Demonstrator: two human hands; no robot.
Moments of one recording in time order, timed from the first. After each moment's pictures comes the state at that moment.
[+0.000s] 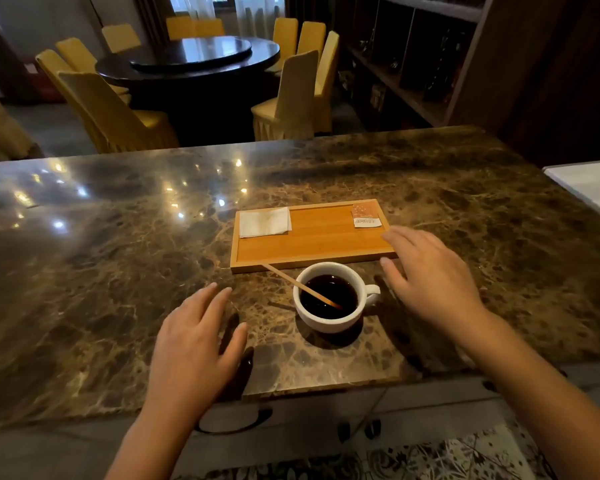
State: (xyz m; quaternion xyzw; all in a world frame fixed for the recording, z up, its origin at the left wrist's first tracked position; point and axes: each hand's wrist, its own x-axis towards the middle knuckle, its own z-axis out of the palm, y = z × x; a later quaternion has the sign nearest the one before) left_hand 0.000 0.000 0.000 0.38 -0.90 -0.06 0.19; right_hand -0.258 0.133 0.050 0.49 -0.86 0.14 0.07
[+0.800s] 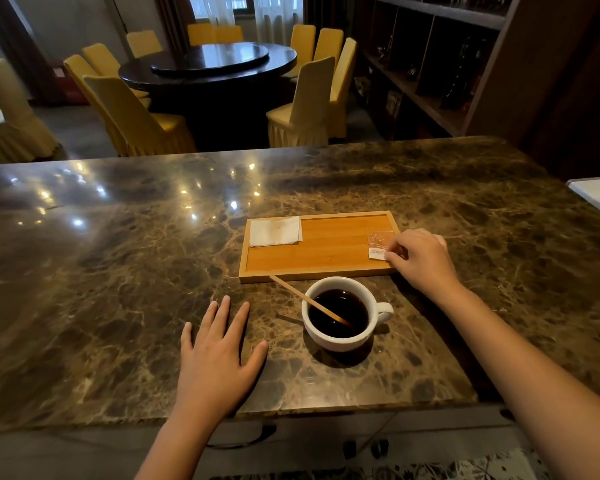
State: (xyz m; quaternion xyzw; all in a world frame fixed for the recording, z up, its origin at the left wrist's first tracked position) left_hand -0.015 -0.012 -0.042 0.45 -0.88 -0.10 0.11; right_hand -0.328 0.077 0.003 0.49 -0.84 0.24 0.02
